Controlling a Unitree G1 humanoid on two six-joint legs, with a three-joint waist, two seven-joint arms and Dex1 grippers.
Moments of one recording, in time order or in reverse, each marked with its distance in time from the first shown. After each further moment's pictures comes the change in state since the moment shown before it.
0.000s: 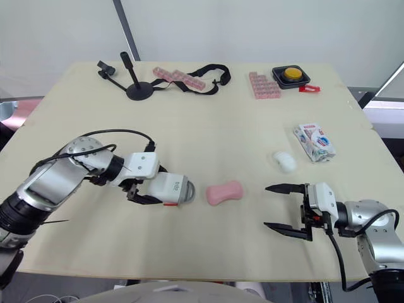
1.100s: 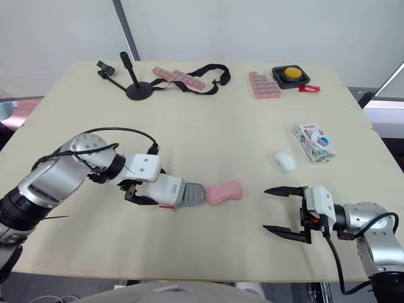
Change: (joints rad) left arm -0.027 0.068 -0.037 -0.002 0.058 -0.017 -0.082; right arm 0.016 0.000 0.012 0.002 -0.018 -0.017 -0.007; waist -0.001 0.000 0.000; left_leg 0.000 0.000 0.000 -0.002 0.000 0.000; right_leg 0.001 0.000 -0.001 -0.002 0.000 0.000
